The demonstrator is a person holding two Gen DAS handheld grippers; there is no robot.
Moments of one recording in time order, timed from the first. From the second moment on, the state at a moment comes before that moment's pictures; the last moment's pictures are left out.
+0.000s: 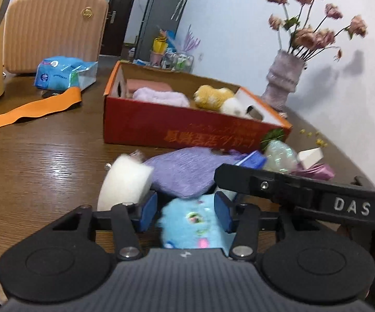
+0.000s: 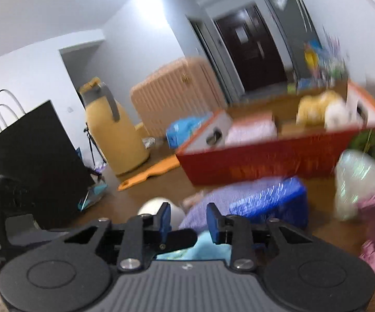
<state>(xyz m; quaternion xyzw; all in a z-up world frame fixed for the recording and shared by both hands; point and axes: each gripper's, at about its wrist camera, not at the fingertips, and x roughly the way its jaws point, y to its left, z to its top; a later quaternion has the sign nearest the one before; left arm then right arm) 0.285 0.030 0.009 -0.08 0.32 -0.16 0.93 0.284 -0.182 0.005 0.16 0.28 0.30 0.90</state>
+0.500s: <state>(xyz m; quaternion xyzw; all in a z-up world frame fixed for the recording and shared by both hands) 0.326 0.018 0.006 -0.11 0.35 -0.15 0.92 0.356 -0.176 -0.004 0.05 0.34 0.17 0.92</state>
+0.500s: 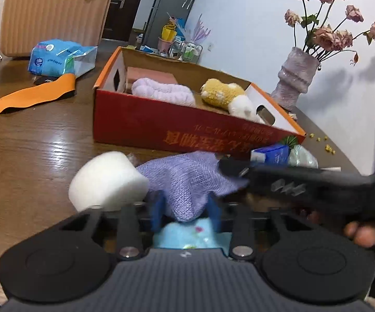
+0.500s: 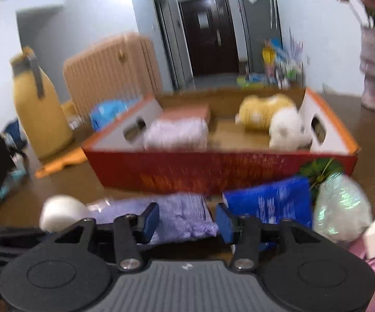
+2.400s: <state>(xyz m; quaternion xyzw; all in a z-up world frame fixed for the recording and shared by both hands) 0.243 0.011 0.086 -0.10 0.24 -0.30 0.92 0.215 -0.223 0.065 0.00 0.20 0.21 0.96</state>
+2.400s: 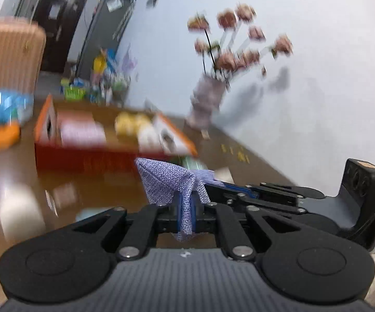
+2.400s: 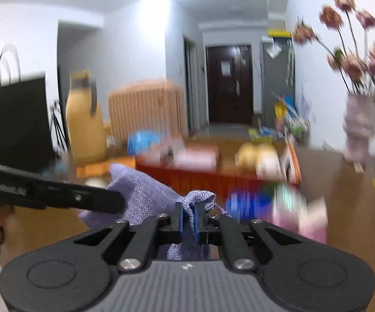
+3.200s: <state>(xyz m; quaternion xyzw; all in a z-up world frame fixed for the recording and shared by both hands) 0.447 0.035 0.077 0.07 0.33 -0.15 0.93 0.481 -0.147 0.050 0.01 0.39 0.22 0.89</state>
